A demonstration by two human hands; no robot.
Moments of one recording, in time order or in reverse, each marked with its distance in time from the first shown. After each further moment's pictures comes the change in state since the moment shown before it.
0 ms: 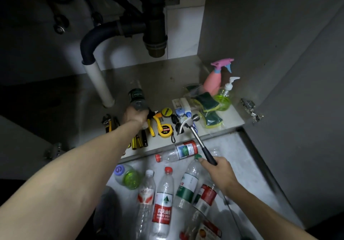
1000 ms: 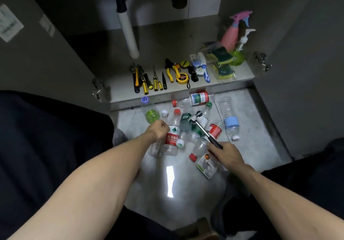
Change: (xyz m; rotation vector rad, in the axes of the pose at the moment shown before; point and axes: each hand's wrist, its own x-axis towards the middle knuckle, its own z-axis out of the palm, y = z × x) left_hand -0.248 -0.159 -0.030 0.176 -0.499 -0.017; right_hand -0.136 0.102 0.007 -0.452 -0.099 0.017
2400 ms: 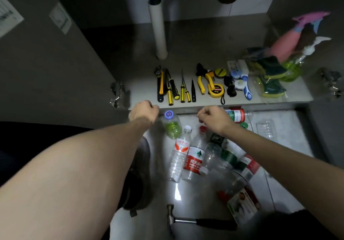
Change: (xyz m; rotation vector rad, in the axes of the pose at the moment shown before) left_hand 0.079 -0.010 -0.132 0.253 0.504 -0.167; right_hand 0.137 -0.218 0.016 -0.063 -0.183 -0.338
